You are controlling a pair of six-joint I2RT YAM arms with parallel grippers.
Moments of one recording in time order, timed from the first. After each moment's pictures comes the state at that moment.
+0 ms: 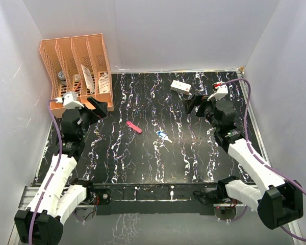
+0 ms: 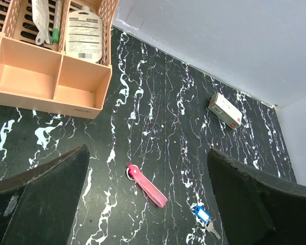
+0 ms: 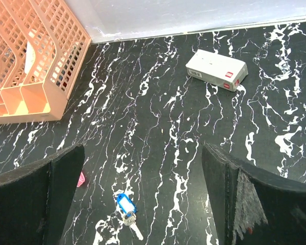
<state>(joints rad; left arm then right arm) -0.15 0.82 0.67 -0.05 -0.07 -0.56 0.30 1.02 0.72 0.17 -0.03 0.34</state>
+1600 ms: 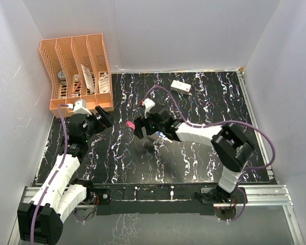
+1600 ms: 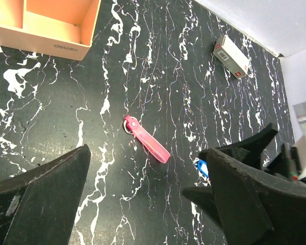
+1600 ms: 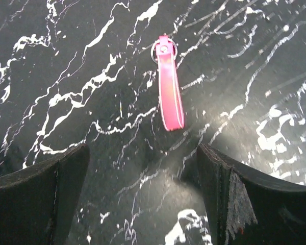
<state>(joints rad) -0.15 0.85 0.55 -0.07 0.09 -0.60 0.78 1.72 1.03 0.12 -0.13 0.28</state>
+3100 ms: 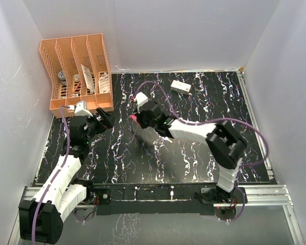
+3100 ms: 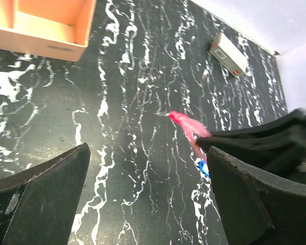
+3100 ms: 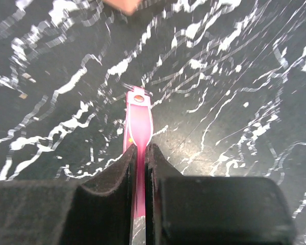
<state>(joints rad) -0.15 0.86 0.51 0.02 0.09 -0.59 0.84 1.88 1.22 0.12 0.10 0.10</state>
